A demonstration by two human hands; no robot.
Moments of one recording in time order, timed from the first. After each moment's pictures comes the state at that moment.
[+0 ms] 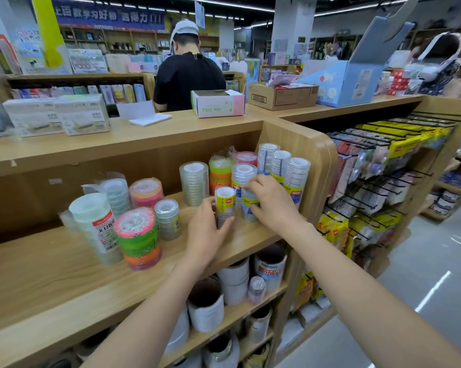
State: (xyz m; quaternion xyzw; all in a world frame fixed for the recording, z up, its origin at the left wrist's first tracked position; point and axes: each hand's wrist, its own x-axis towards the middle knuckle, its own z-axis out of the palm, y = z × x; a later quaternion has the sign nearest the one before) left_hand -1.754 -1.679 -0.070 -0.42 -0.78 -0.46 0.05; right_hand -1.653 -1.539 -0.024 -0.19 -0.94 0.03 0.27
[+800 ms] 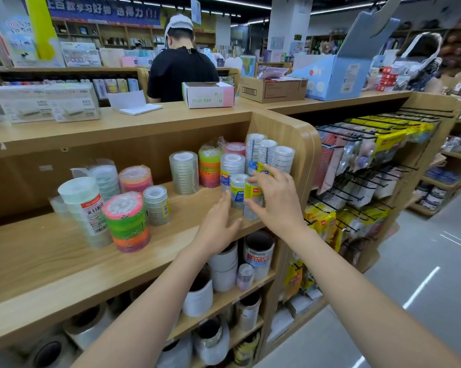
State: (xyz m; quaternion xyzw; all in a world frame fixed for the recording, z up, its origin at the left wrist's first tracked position) left_hand -1.718 -1.666 -0.073 -0.51 -0.77 -0.36 -0.08; right_hand -1.607 -1.541 -0.046 -0.19 -0.90 0.00 0.39
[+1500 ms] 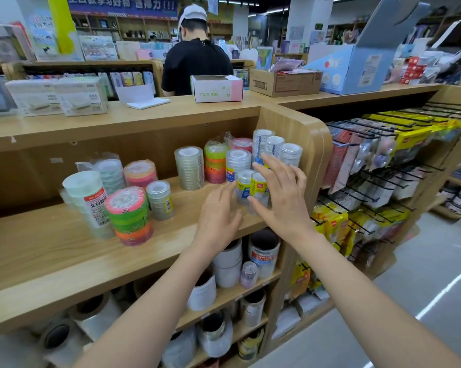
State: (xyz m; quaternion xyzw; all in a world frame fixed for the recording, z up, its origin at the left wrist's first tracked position) left_hand -1.715 -1.666 -0.072 -0.51 -0.76 -0.40 0.08; right_hand -1.601 -1.538 -0.047 -0.12 -0.89 -0.01 0.44
